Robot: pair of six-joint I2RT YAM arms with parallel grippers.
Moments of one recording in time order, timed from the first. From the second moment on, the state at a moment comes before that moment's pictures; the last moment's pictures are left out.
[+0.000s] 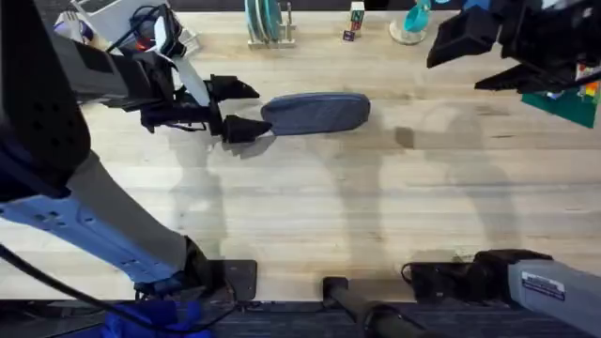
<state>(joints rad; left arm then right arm) 0.26 1.91 0.96 -0.48 1.22 1.17 0.02 1.29 1.34 -1.11 -0.25 0.31</state>
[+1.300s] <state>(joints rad) 0.26 1.33 1.20 -0.96 0.64 0.61 0.02 1.25 1.34 -1.21 -0.25 0.17</state>
